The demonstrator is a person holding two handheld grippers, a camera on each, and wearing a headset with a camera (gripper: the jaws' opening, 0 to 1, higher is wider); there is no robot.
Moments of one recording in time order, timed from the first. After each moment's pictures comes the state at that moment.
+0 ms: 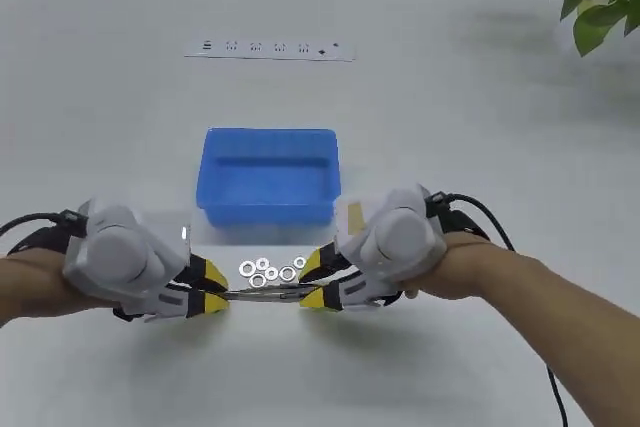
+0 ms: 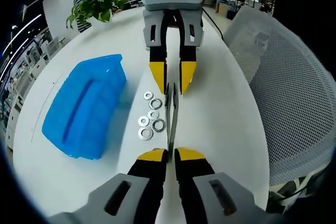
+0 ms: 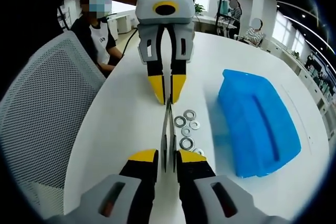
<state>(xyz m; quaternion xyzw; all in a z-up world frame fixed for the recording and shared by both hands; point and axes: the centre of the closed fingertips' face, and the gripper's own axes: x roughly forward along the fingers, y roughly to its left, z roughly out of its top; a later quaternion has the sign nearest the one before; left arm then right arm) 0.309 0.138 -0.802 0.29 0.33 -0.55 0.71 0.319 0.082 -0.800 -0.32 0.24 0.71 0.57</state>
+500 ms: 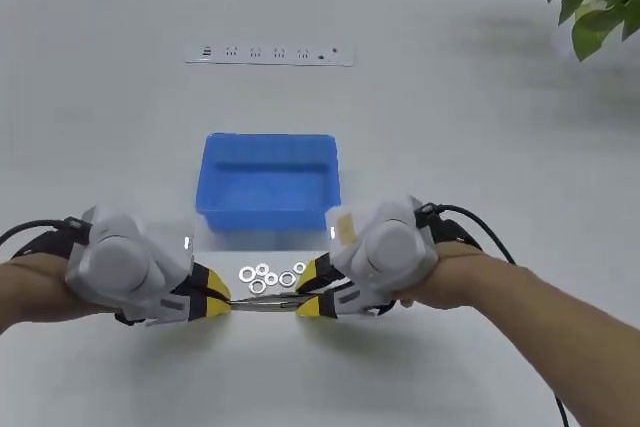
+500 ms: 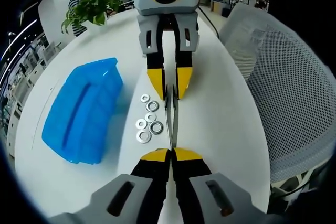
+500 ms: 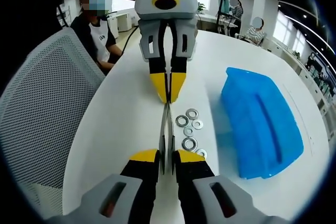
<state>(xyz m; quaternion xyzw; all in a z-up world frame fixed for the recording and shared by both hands) 0.305 0.136 -0.799 0.30 0.33 -0.56 0.70 0.317 0.082 -0.805 -0.33 0.25 0.71 0.57</state>
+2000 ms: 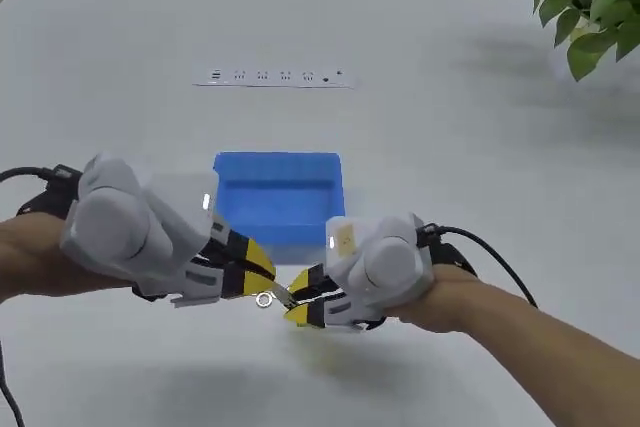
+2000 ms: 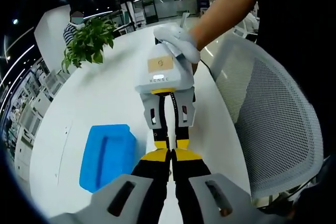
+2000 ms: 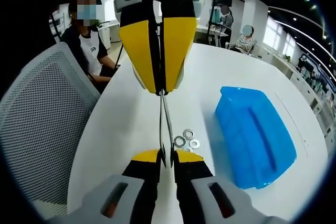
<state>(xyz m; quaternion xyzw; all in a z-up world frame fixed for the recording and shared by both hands) 0.306 0.088 -0.697 0.31 0.24 -0.59 0.71 0.310 0.103 -0.784 -0.29 0.21 0.70 0.61</state>
